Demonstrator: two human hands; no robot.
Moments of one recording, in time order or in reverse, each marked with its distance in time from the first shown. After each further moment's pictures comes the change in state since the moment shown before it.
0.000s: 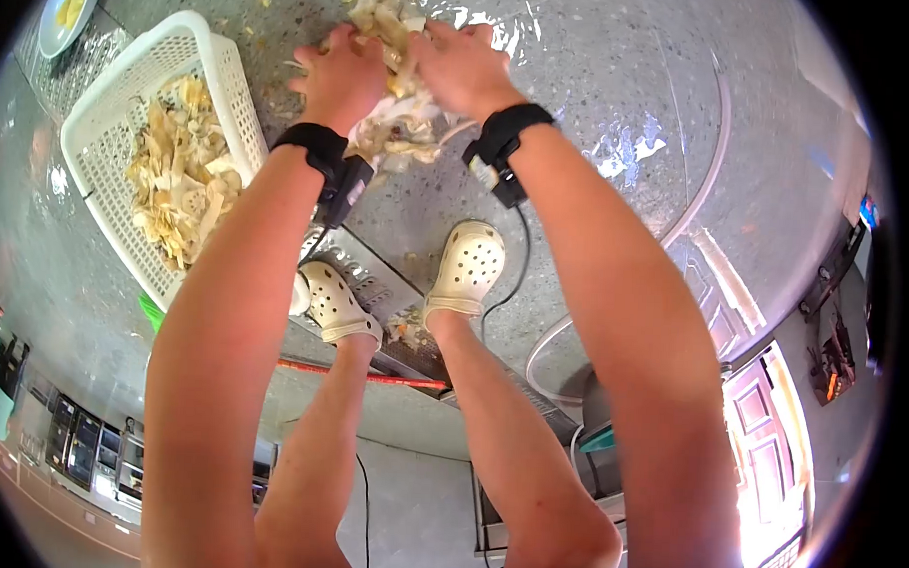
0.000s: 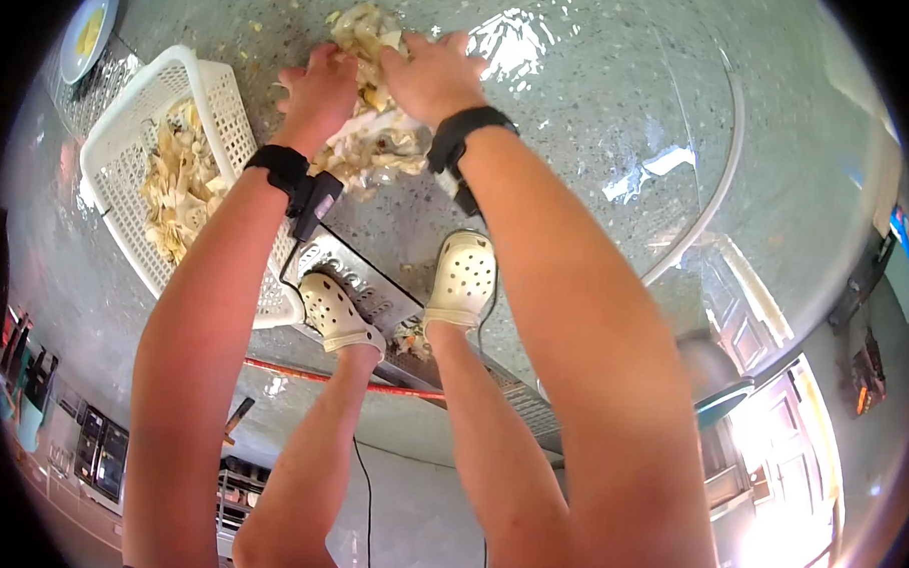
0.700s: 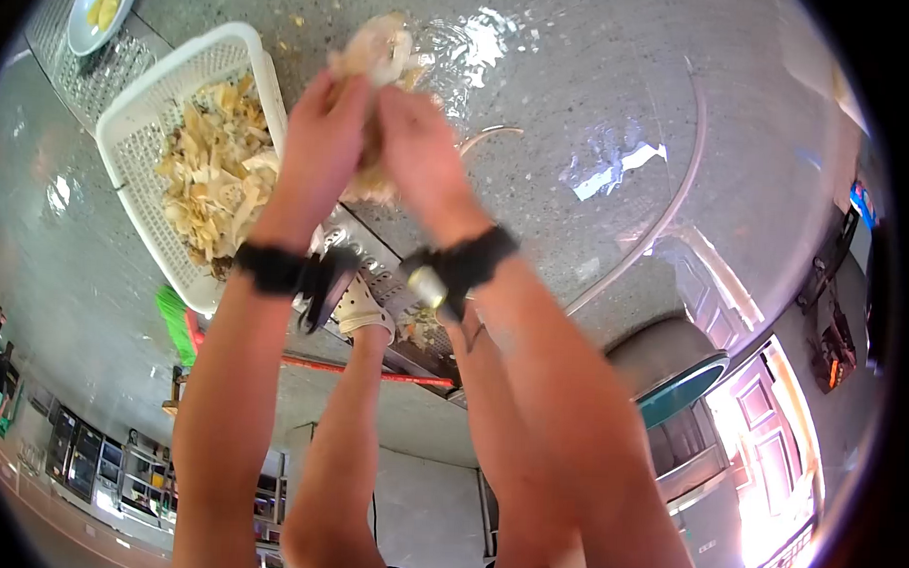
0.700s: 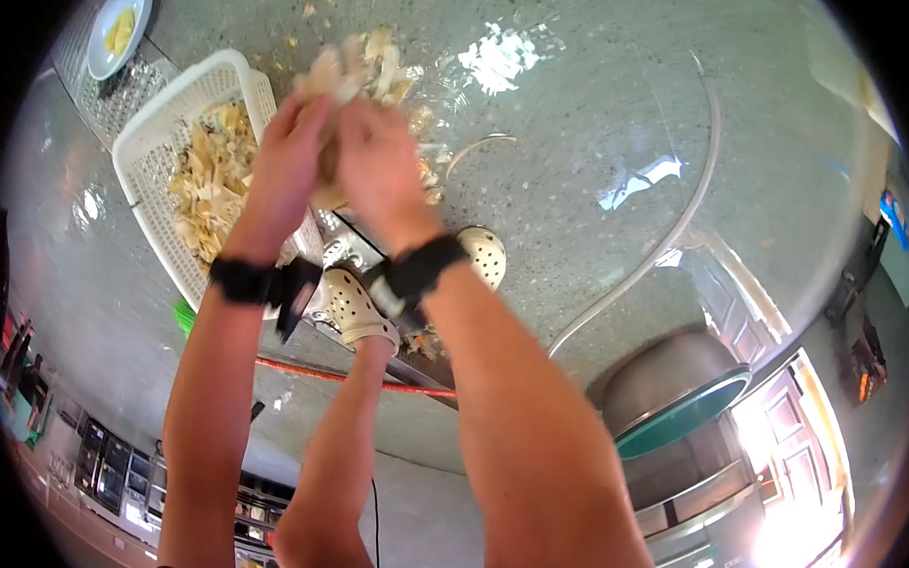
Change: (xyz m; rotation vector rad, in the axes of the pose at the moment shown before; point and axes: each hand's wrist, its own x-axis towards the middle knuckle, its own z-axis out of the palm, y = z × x) left_hand -0.096 0.014 -0.116 -0.944 -0.144 -0.101; right_hand -0.104 -0.134 -0.054 0.902 0.192 0.106
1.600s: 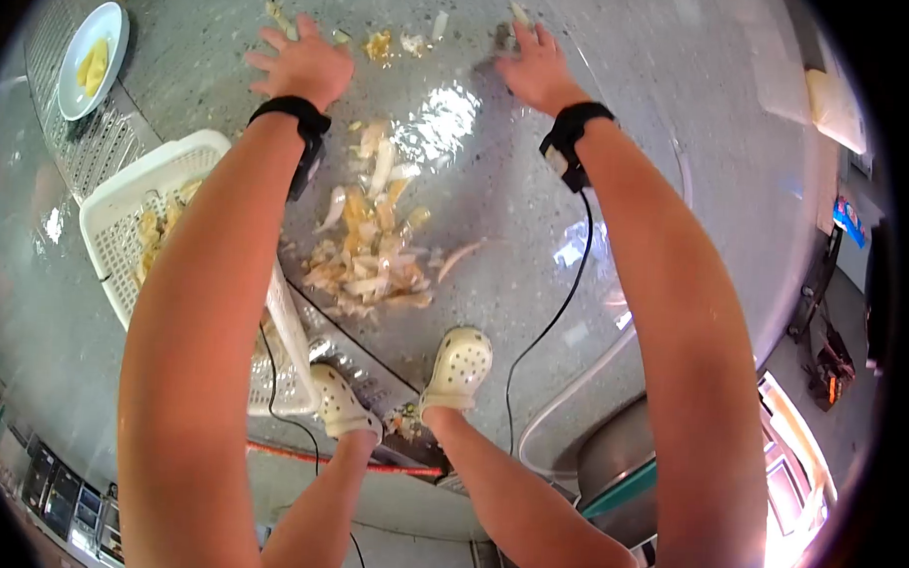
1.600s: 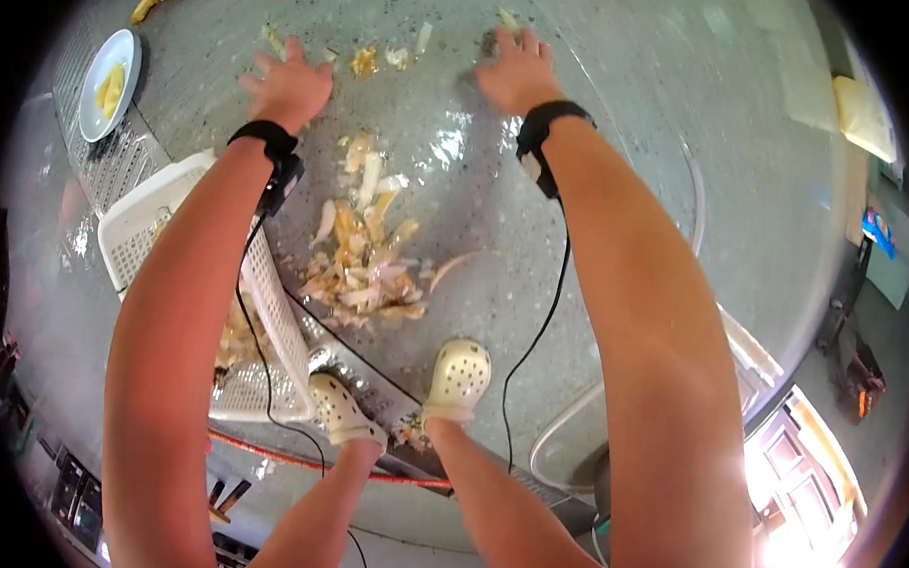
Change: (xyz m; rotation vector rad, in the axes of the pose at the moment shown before) left_hand 0.223 0.037 0.032 1.176 0.458 0.265; right_hand 0.253 0.065 -0.160 -1.032 0.135 -0.214
